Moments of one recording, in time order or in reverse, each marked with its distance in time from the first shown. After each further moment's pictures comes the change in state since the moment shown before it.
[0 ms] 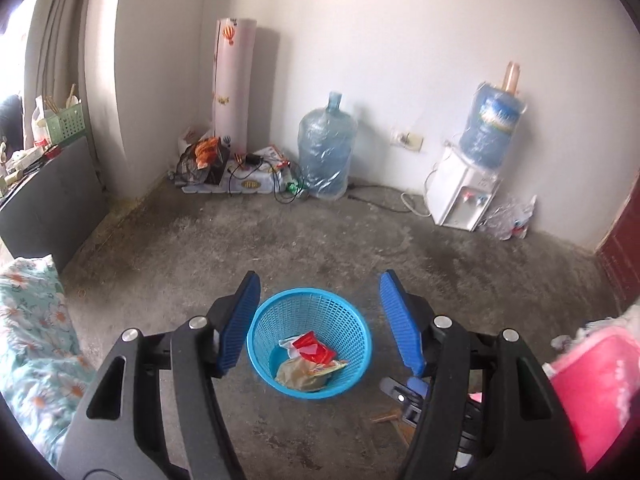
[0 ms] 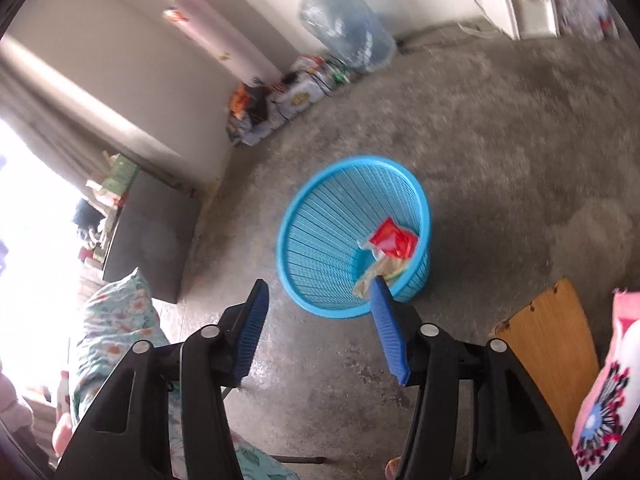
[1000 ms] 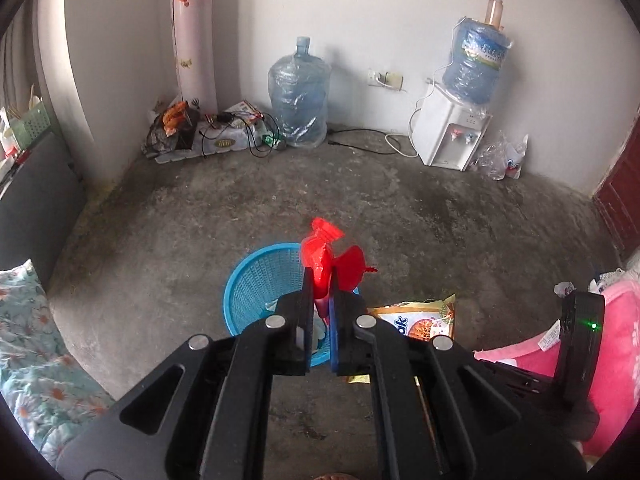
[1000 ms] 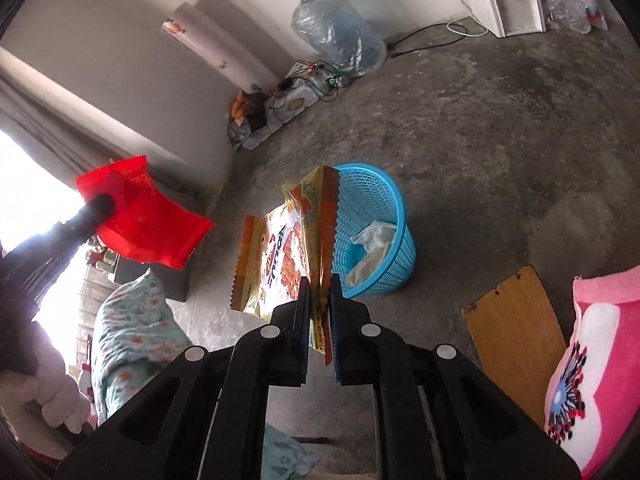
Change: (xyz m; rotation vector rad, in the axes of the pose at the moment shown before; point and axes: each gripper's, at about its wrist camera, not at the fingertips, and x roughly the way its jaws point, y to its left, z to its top) left arm 0.084 -0.042 -0.018 0.101 0.217 -0.029; right arm -0.025 -0.044 0.013 0.121 0.068 -0.034
